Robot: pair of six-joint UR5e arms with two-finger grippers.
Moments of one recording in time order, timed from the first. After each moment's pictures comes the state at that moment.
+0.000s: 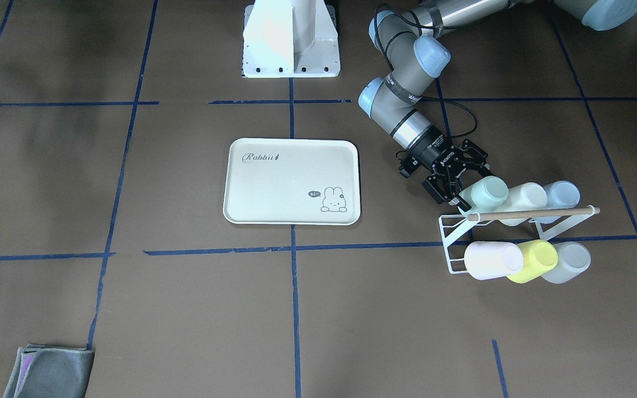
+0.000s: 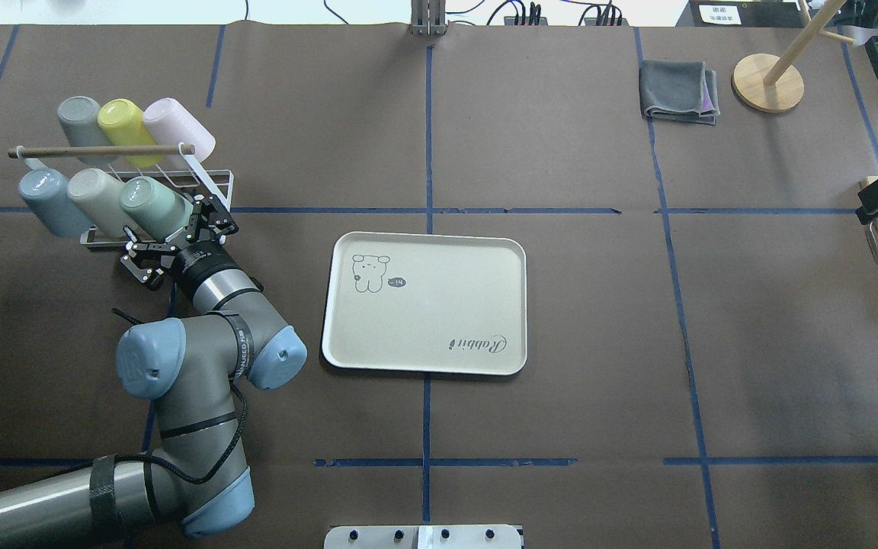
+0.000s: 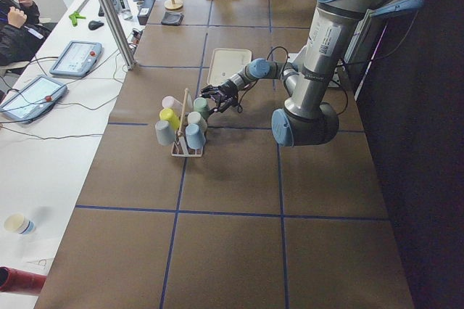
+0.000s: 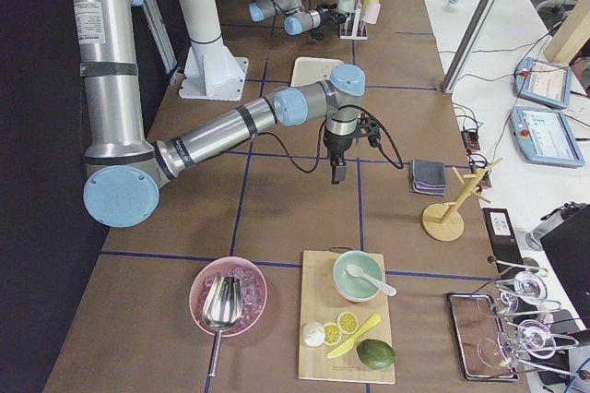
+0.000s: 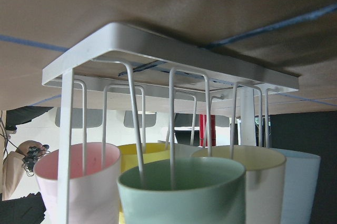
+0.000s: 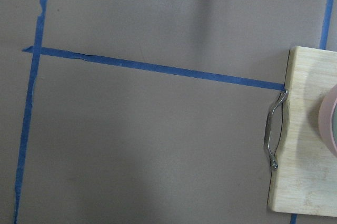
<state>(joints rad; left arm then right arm) -0.38 -2.07 -1.61 -0.87 -0.61 0.69 1.21 -1.51 1.96 -1.76 2.20 0.30</state>
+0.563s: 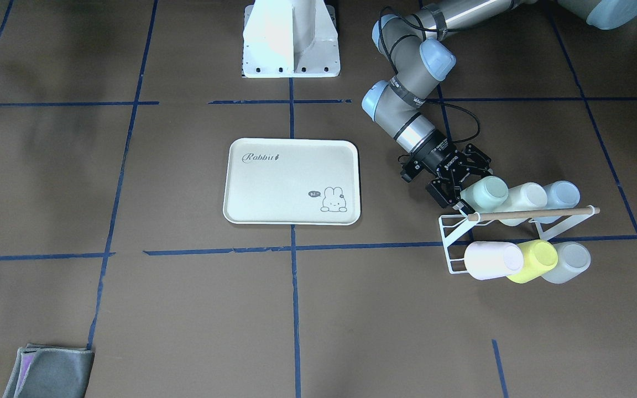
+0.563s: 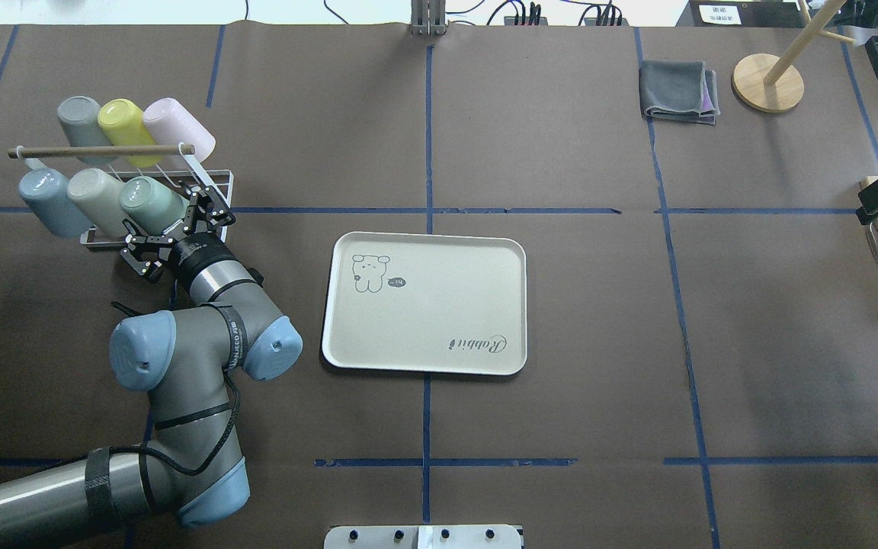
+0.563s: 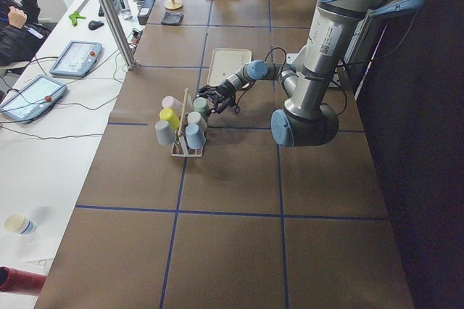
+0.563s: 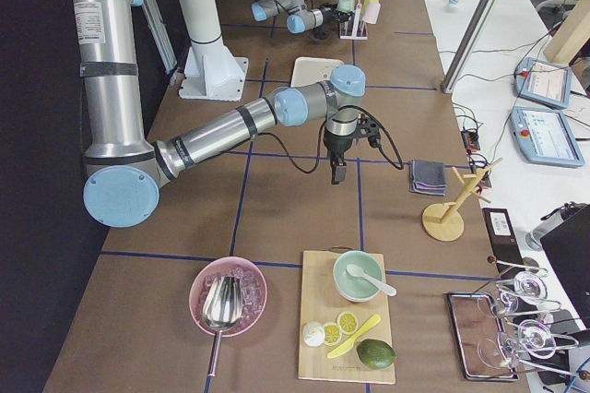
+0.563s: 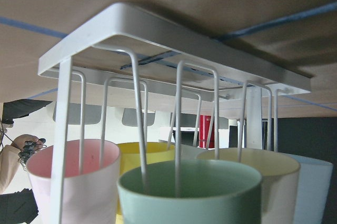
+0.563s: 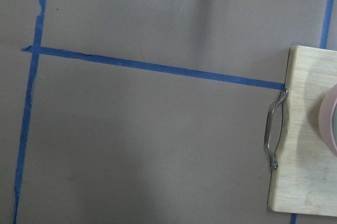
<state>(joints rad) -0.40 -2.06 -1.61 -0.95 -0.61 0.70 1.21 -1.51 1.96 -1.76 2.20 0.30</state>
